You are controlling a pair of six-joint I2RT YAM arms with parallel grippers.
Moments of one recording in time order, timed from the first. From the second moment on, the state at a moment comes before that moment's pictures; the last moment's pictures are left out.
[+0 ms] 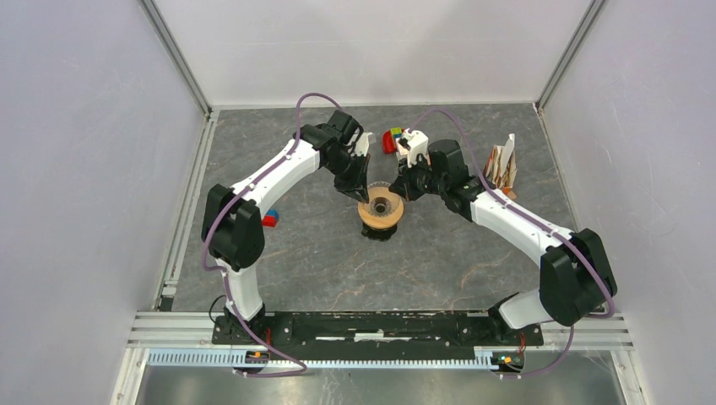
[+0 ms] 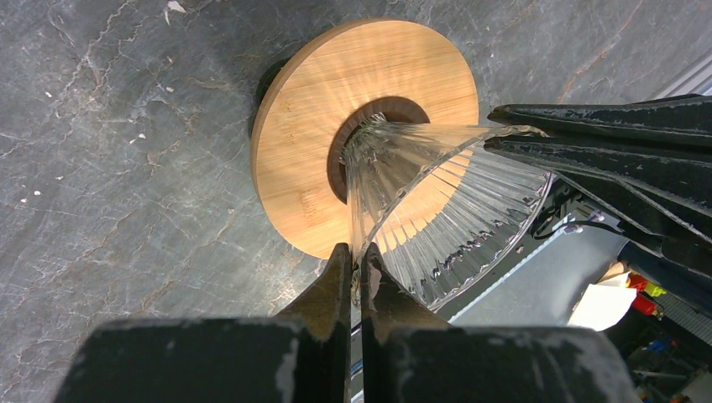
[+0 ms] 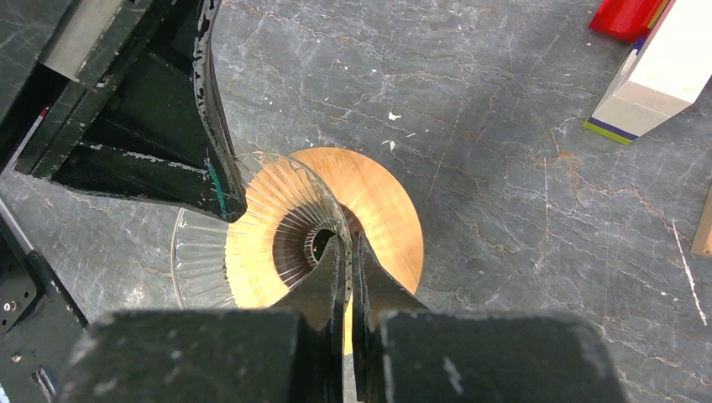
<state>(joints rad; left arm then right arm) -0.57 1.89 1.66 -0.94 0.43 -0.29 0.52 1.45 0.97 -0.08 -0.33 0.09</state>
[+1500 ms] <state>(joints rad) -0.61 1.92 1.69 -0.95 0.42 -0.28 0.52 1.52 1.13 -0.33 -0.31 -0.01</state>
